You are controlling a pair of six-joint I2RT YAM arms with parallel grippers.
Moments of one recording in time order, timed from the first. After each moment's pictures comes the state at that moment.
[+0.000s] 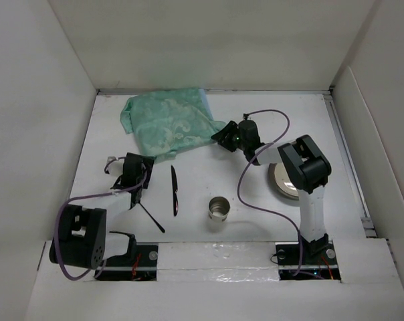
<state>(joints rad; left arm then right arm) -0.17 1.24 0.34 0.24 -0.27 -1.36 0.45 2.12 1.14 0.55 -0.15 0.98</state>
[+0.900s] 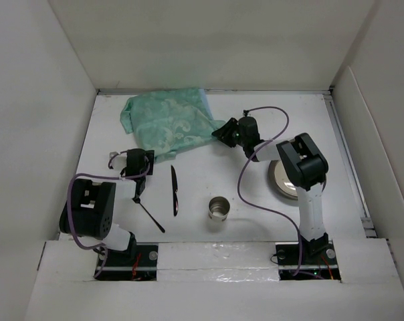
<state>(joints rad) -0.16 1.49 0.44 0.46 -0.27 -1.50 0.43 2.17 1.22 0.55 -0.16 0.98</state>
